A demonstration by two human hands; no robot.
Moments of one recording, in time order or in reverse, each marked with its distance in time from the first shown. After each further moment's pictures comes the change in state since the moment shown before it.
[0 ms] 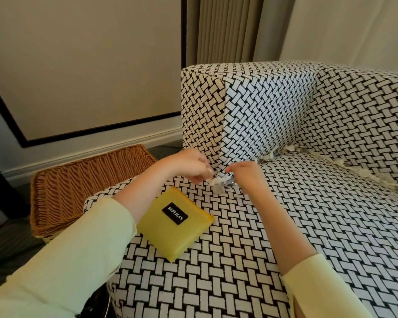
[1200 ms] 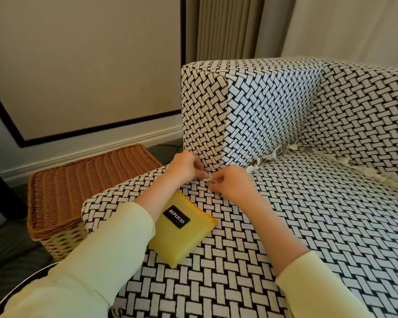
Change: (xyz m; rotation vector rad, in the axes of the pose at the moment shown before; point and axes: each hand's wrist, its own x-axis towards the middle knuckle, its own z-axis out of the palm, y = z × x) left_hand 0.038 -0.039 0.018 0.145 0.319 -0.014; right_hand 0.003 0.001 0.025 -0.545 -0.075 -0.316
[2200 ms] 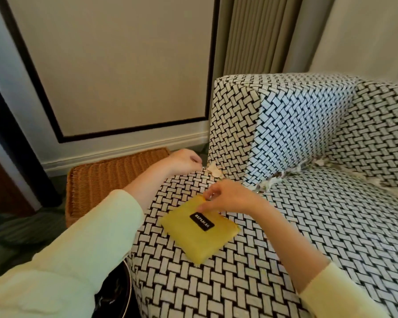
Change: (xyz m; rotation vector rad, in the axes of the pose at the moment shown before) left_hand -0.023 -0.027 -0.066 0.052 -0.111 -0.081; right_hand -0.015 -0.052 0.001 0.068 -0.435 -0.165
